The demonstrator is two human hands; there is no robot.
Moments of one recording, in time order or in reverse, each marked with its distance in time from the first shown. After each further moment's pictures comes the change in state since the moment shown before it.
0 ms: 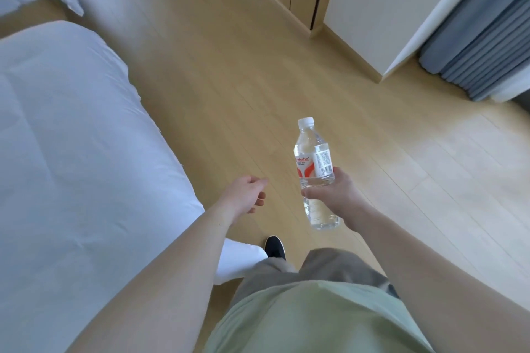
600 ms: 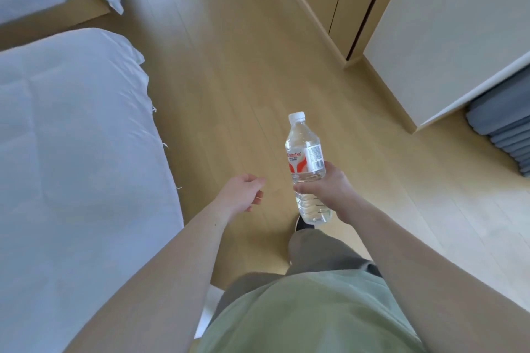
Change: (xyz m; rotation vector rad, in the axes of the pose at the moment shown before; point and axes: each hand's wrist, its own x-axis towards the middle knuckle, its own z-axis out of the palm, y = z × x) left_hand 0.145 0.191 -0.011 -0.132 0.177 -0.073; right_hand 0.213 -0.185 -0.082 -0.129 -0.230 -0.075
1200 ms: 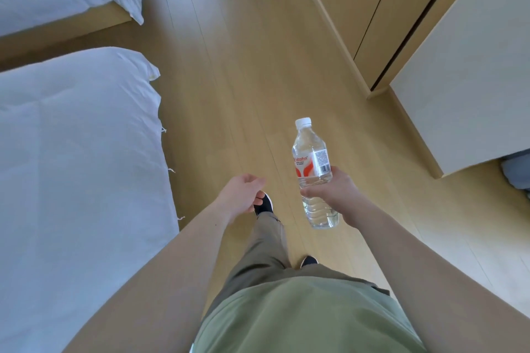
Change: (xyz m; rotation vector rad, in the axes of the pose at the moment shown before) left_hand 0.126 0.143 -0.059 -0.081 0.060 -0.052; right_hand 0.168 -0.131 -0.038 -0.072 -0.073 0.027
